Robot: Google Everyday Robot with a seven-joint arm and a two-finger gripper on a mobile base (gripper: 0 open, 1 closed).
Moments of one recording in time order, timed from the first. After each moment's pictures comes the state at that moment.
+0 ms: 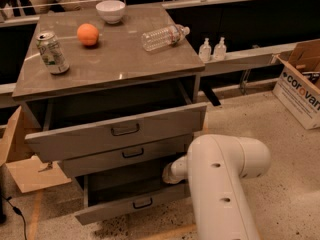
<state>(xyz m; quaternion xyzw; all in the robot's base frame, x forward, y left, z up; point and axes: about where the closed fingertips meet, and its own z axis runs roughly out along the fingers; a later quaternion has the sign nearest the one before) 0.675 -0.042 0.215 -0.76 0.61 -0.02 0.22</state>
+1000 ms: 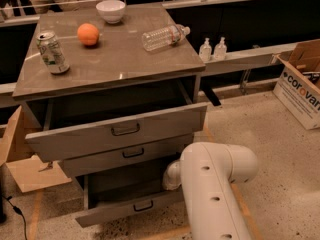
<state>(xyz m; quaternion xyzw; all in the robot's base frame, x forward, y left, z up) 0.653 -0.041 0.157 -0.77 0.62 0.01 0.15</state>
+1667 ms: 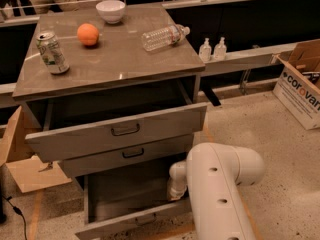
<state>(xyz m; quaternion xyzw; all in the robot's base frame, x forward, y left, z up) 0.589 -0.063 0.152 -0.77 0.63 0.08 0.06</state>
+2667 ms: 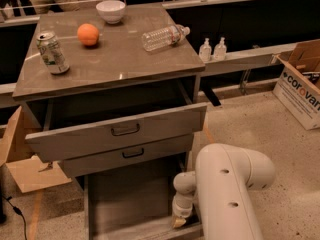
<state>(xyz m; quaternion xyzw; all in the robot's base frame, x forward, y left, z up) 0.463 -0.080 0.156 -0.72 0.66 0.19 -0.05</state>
